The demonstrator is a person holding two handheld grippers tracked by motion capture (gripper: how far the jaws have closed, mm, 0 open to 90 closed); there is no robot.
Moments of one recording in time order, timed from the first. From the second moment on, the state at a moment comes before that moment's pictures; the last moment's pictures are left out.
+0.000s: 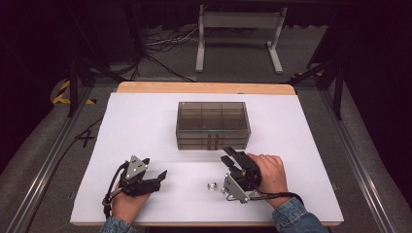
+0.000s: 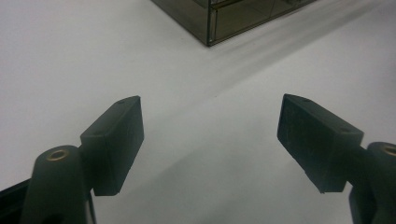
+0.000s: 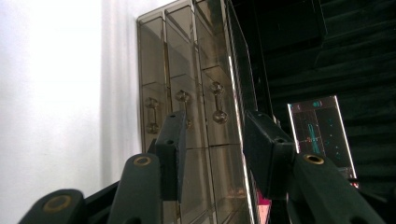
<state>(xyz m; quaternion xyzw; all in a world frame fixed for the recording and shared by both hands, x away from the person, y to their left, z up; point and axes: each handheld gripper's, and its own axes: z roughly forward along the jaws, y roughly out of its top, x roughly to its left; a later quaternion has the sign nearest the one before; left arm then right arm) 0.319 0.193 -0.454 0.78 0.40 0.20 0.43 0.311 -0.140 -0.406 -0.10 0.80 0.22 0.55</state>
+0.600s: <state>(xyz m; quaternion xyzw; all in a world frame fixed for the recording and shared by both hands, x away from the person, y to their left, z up) 0.319 0.193 -0.455 0.78 0.41 0.20 0.43 0.329 -0.129 -0.413 -0.11 0.79 0.19 0.58</state>
